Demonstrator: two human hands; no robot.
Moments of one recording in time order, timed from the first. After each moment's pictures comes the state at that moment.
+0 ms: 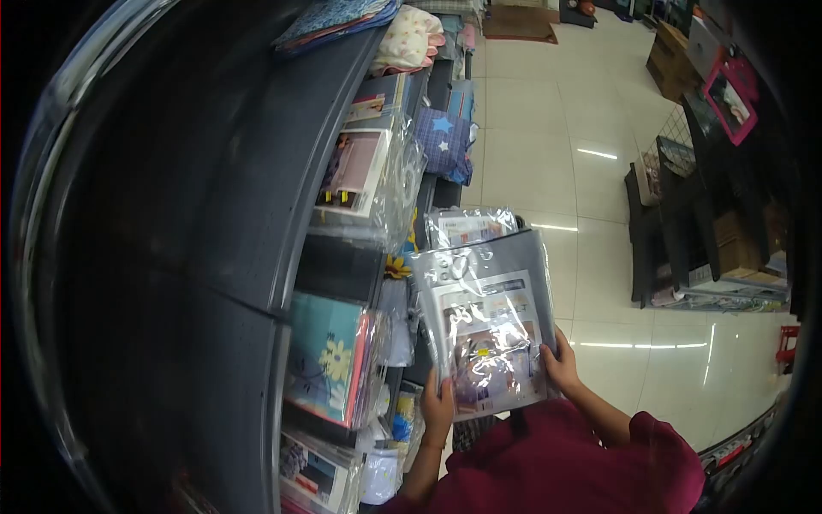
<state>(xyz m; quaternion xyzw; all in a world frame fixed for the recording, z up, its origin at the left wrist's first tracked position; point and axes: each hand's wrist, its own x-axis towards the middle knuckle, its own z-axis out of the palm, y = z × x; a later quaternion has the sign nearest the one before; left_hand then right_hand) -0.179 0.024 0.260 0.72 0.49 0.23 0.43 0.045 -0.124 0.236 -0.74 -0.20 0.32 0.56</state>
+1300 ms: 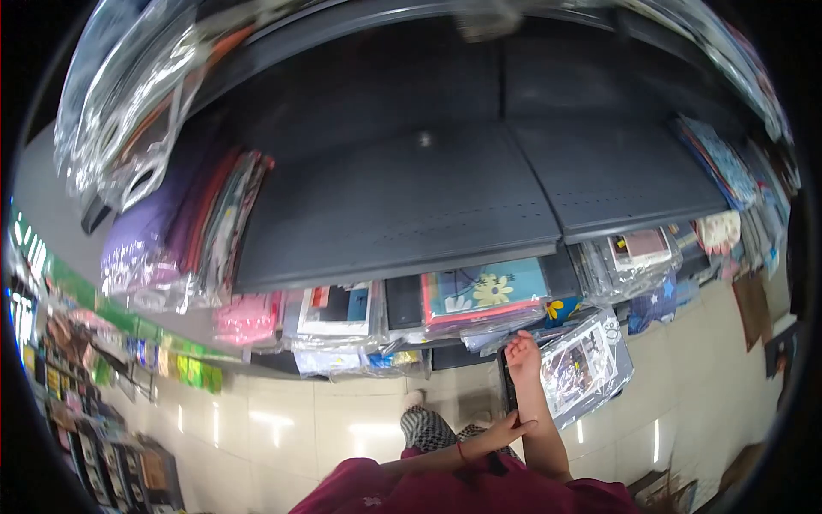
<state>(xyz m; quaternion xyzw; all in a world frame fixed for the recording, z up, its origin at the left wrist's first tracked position) -0.129 -0.047 0.256 0.46 0.52 0.26 0.67 -0.091 0.111 0.220 -0.32 -0.05 0.78 0.54</state>
